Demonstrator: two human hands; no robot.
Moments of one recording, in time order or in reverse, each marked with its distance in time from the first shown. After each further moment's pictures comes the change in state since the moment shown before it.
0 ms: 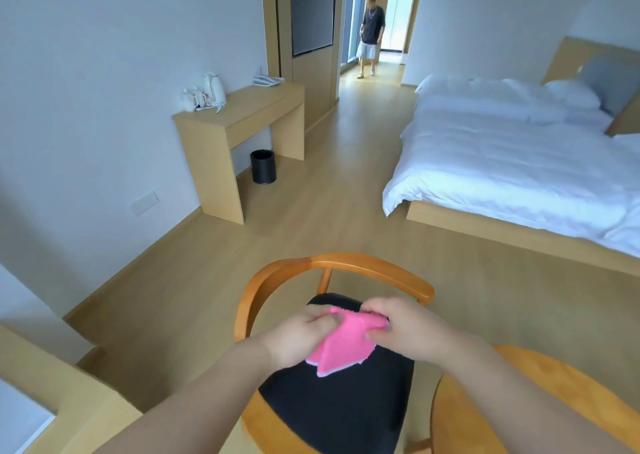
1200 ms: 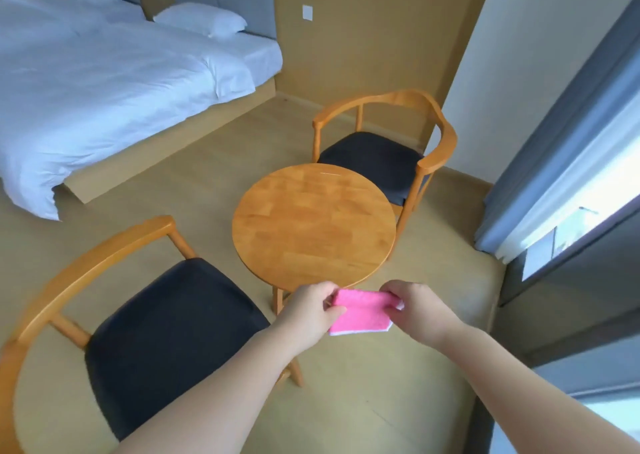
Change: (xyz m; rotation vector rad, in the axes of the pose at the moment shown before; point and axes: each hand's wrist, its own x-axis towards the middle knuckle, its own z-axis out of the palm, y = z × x) left_hand -0.015 -0.044 0.206 0.566 -0.868 0.545; right_hand -0.289 -0.068 0.223 0.414 0.753 1.275
